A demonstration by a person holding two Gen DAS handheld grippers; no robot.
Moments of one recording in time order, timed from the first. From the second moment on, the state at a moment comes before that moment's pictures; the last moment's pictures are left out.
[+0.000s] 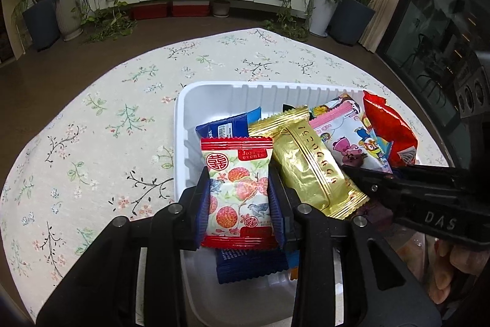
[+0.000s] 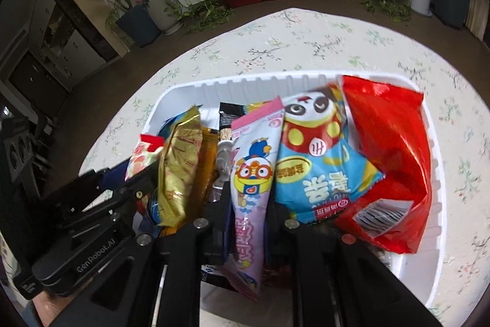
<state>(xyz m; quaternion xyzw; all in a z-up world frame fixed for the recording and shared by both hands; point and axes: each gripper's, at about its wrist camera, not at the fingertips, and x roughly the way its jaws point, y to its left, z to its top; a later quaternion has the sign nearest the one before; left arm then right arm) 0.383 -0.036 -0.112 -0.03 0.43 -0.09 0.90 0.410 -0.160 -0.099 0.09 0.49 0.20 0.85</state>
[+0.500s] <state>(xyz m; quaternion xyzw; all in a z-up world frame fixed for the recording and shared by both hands) 0.381 -0.037 -0.115 -0.03 0.43 -0.09 0.90 0.392 -0.152 -0.082 0.06 0.46 0.20 0.86</state>
